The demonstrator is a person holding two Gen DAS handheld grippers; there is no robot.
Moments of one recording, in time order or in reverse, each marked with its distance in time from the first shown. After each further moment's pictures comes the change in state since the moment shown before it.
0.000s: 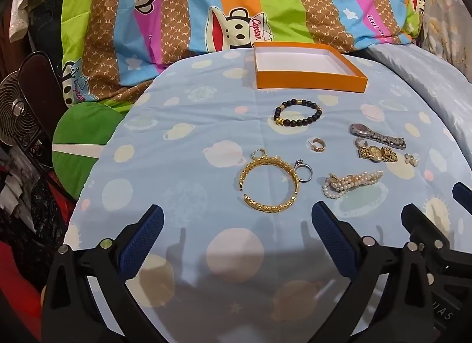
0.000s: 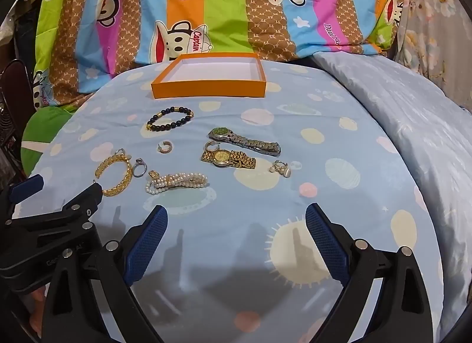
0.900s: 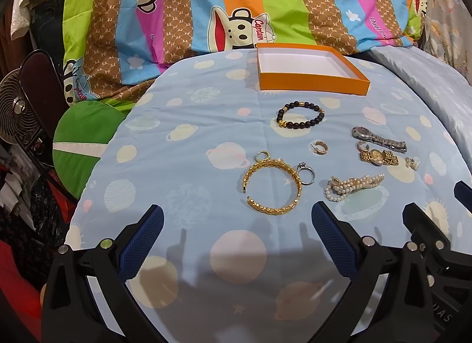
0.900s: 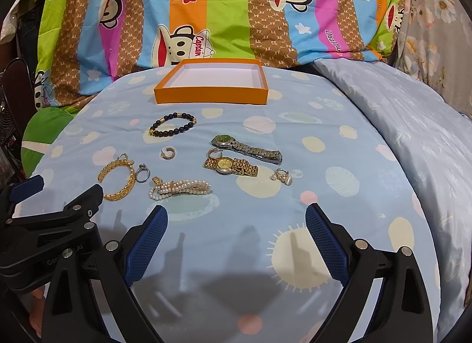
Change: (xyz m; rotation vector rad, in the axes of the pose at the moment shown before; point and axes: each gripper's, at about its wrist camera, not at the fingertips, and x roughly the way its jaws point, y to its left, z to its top) left arm 0.001 0.006 0.001 -0.009 0.009 -0.005; right arm -0.004 0.004 0.004 -0.020 -0.021 -0.012
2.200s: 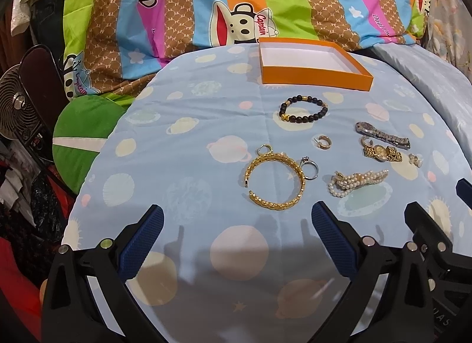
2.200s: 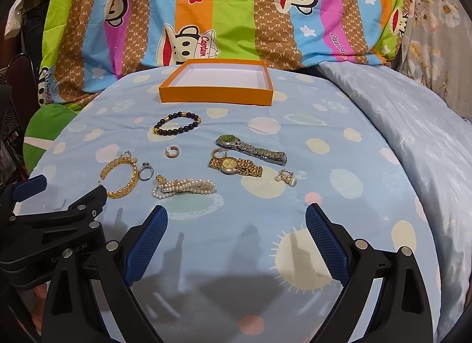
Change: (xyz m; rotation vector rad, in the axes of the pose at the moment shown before) left arm 0.004 0.002 -0.003 -0.008 0.023 0.000; right arm 0.002 0.004 -0.004 -0.025 -0.015 -0.006
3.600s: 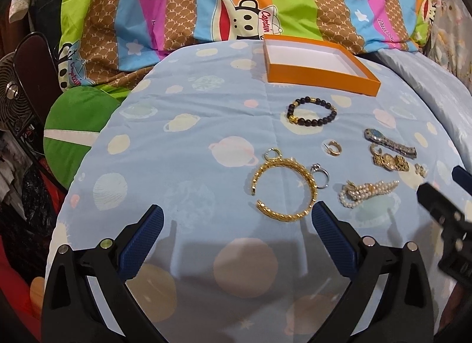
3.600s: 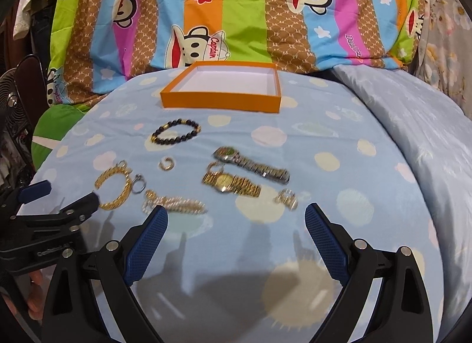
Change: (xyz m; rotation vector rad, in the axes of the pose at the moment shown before) left arm 0.019 0.015 0.006 -0.048 0.015 -0.040; right arm 0.027 -0.024 0.026 -0.042 -0.015 0.100
